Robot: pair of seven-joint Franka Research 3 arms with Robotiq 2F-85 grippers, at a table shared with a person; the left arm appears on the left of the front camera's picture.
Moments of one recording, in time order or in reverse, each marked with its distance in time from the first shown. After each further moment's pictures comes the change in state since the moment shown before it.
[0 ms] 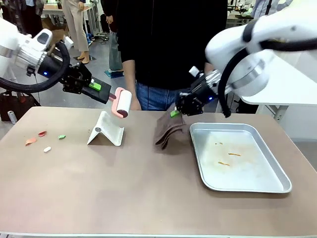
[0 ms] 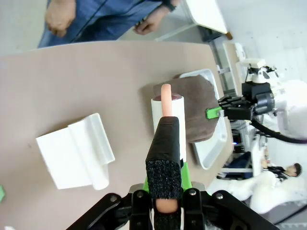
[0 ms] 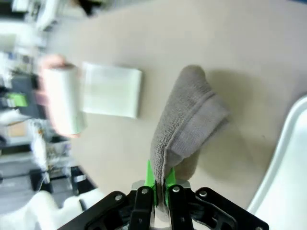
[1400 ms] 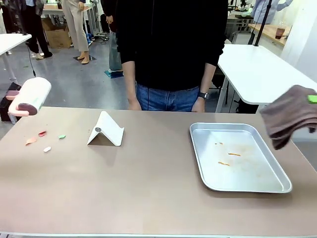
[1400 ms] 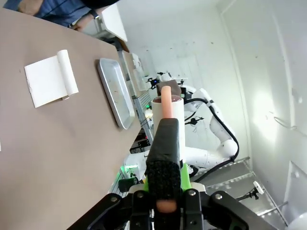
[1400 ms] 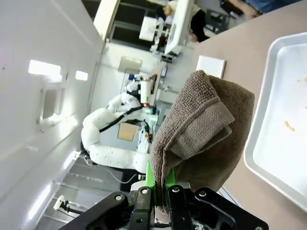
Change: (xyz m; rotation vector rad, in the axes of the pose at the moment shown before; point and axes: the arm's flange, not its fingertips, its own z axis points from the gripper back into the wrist) left arm -0.158 0.148 0.200 -0.587 -0.095 0.077; right arm -0.209 -0.157 0.322 0.596 -0.235 -0.039
